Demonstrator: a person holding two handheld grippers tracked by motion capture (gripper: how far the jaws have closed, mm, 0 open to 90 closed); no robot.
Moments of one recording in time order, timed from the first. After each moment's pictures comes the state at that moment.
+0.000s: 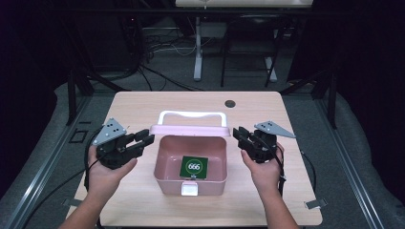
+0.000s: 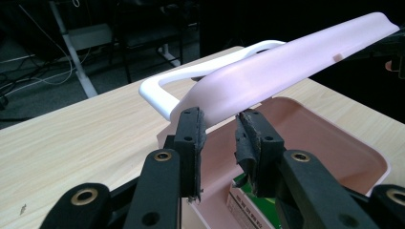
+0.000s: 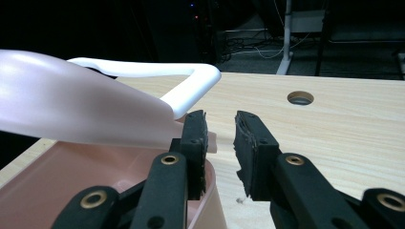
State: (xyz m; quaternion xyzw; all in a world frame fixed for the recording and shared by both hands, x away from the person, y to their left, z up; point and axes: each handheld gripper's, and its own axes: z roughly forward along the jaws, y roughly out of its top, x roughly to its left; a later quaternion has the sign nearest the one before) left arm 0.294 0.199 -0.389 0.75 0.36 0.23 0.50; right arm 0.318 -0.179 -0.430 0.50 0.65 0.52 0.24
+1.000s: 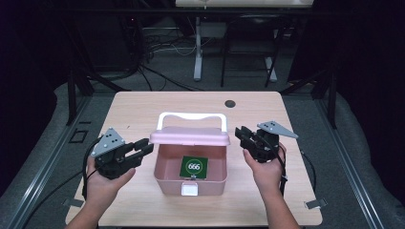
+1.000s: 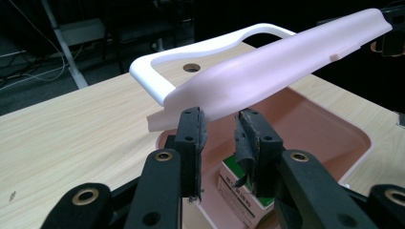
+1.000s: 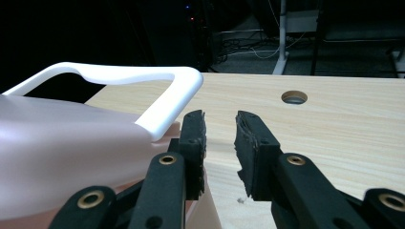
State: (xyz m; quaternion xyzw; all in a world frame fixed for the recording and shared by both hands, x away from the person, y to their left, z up) left arm 0.277 0.203 -0.403 0.76 0.35 0.21 0.50; right arm 0.319 -0.184 -0.431 0.51 0.64 0.52 0.24
